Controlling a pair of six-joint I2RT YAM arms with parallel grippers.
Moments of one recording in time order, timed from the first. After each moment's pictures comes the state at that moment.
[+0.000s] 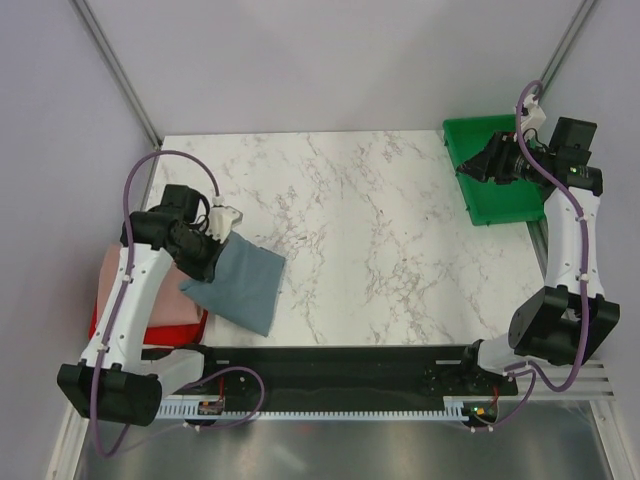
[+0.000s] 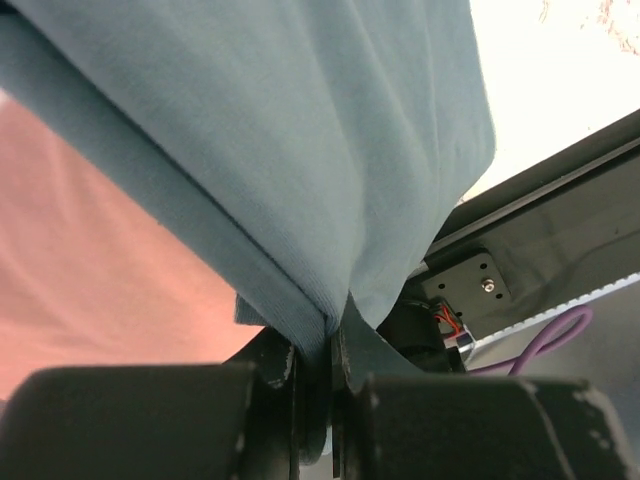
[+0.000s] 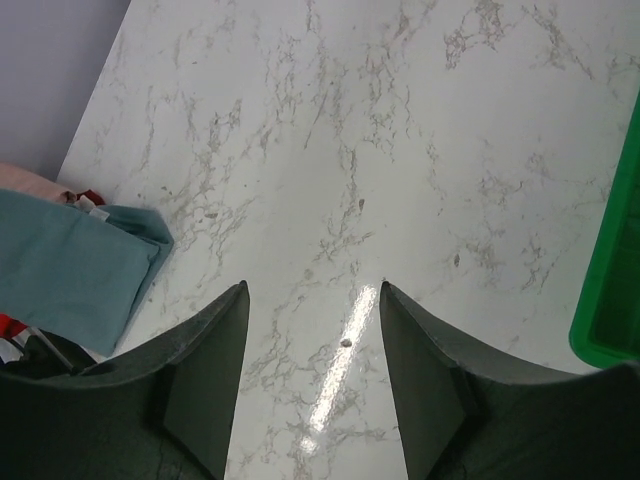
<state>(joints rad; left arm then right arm) -0.12 1.13 1.20 -1.34 0.14 0.44 -0.31 1.46 1.50 -0.68 -0.86 -0.01</state>
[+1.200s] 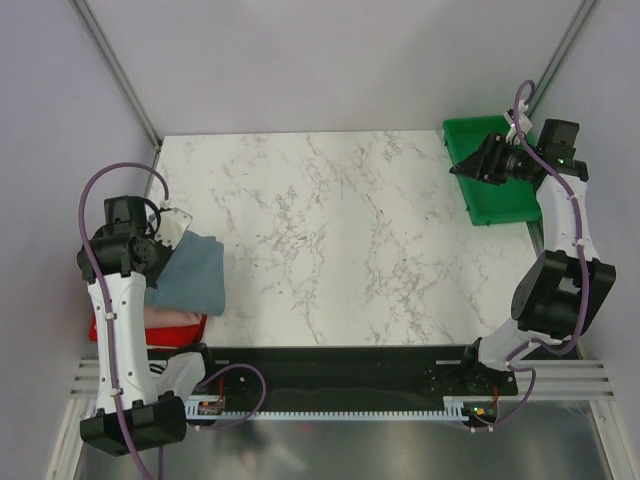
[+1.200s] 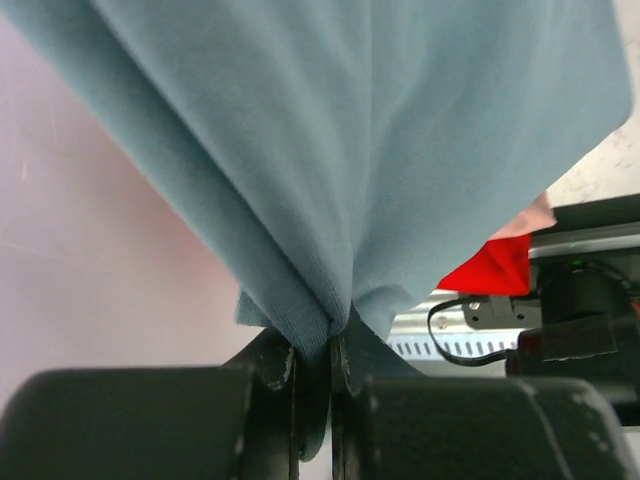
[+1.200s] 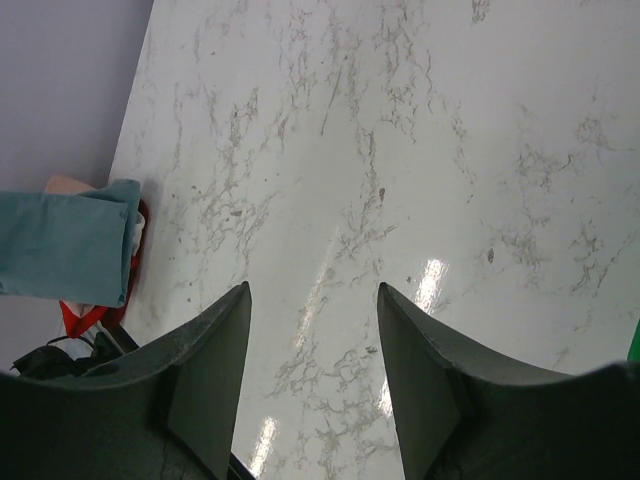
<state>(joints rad) 0.20 0.98 1.27 -1.35 -0.15 0.70 -0.31 1.63 1.50 -0.63 -0.94 0.09</state>
